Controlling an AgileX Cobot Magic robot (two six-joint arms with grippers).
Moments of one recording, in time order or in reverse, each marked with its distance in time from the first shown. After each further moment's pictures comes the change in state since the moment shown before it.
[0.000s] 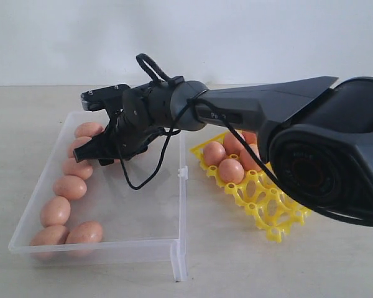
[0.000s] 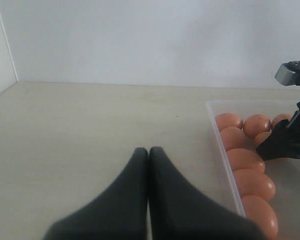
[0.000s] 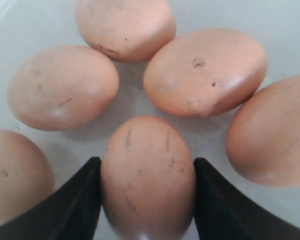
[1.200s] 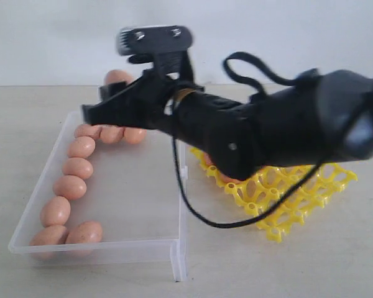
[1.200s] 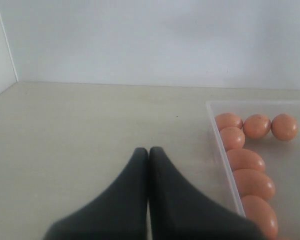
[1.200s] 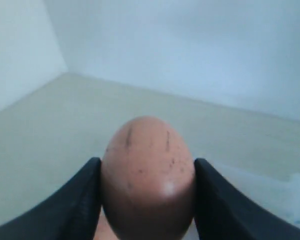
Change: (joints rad) left arm 0.000 0.000 0.000 0.000 0.000 0.000; right arm 0.066 -0.681 0.949 0.156 -0.982 -0.086
